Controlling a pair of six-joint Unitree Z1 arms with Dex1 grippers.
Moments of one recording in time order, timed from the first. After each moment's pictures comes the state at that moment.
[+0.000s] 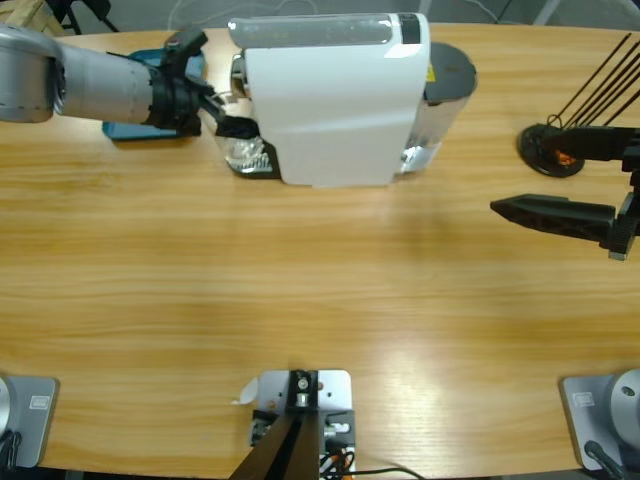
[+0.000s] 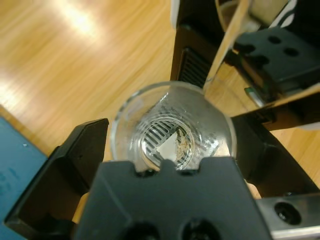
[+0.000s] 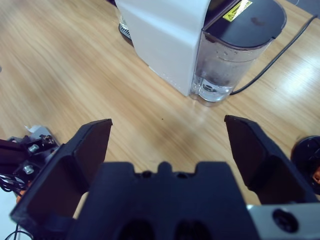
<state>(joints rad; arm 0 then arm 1) -0.62 1.85 -0.94 -0.16 -0.26 0.16 0.61 1.02 -0.66 0.24 0.18 -0.05</state>
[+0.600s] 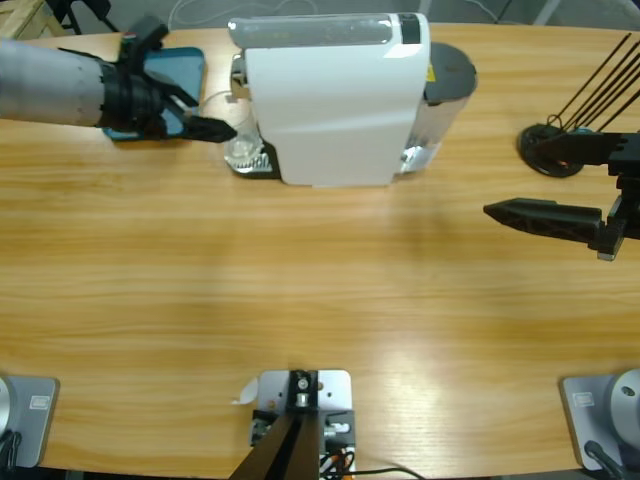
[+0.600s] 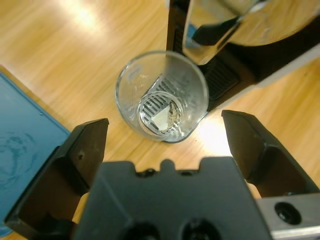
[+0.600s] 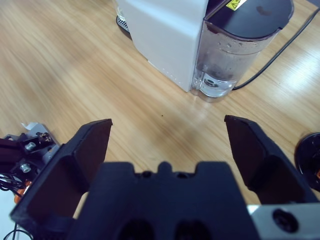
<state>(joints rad) -0.61 1.70 -0.90 -0.03 -0.26 0.16 0.61 1.05 -0.66 0.24 0.18 -0.05</state>
